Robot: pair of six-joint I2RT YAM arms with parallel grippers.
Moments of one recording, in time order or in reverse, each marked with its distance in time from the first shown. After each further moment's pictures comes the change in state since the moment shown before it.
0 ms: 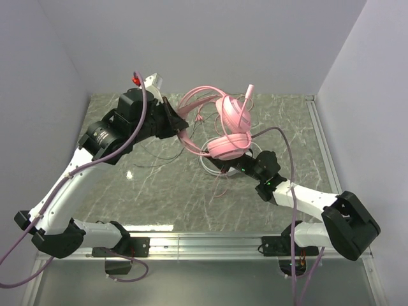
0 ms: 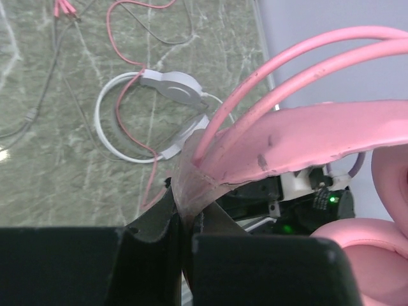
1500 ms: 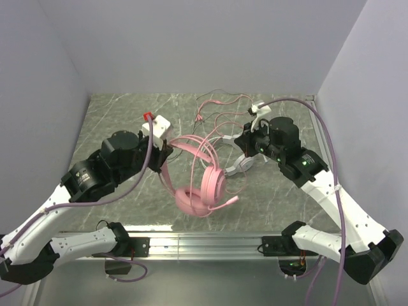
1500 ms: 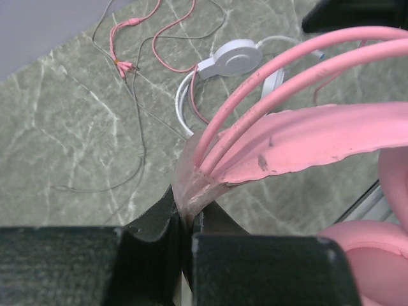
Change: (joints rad) left arm -0.183 -0.365 -0.442 0.169 -0.118 0.719; right arm -0.087 -0.199 0.632 -1.416 0.317 -0.245
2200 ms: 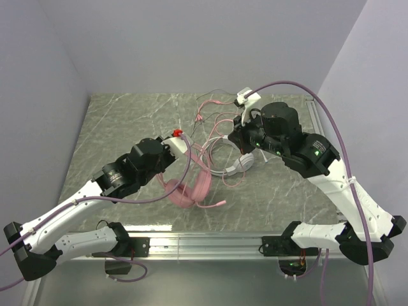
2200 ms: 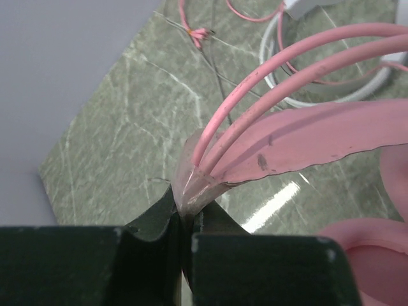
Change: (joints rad) left arm 0.000 0.066 -0.229 0.206 -0.225 0.370; right arm 0.225 0.138 0.469 -0.366 0.138 -0.065
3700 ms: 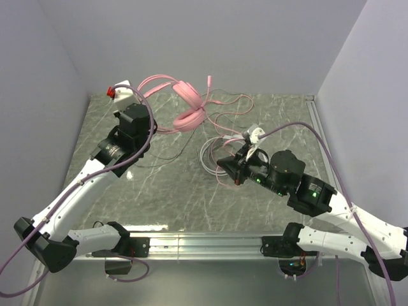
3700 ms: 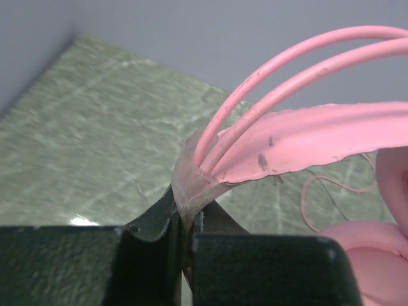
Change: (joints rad) left arm 0.264 0.171 0.233 0.074 -0.432 -0.850; right arm 0.239 -0.365 -0.628 0.592 0.084 0.183
